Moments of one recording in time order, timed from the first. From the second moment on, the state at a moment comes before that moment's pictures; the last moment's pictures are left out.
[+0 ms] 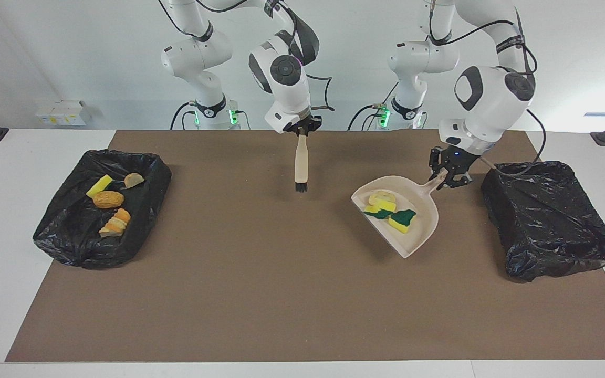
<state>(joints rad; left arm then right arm) 0.13 -0.12 -0.06 -2.10 -0.21 2.00 1.03 0.64 -0.01 0.17 -2.19 0.30 1.94 0.68</state>
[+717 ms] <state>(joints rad) 0.54 0.01 -0.05 -1.81 -0.13 1.78 1.06 0.67 0.09 0.17 -2.12 0.27 1.93 0.70</state>
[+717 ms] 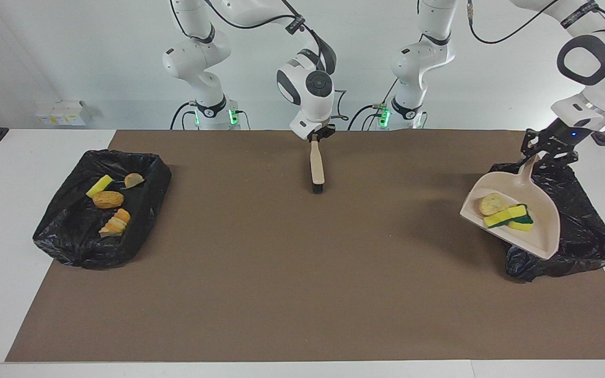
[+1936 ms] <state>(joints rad) 0.40 0.16 -0.09 -1.57 0.77 1.77 1.30 0.22 0.01 0.14 -1.64 0.05 1.50 0.20</state>
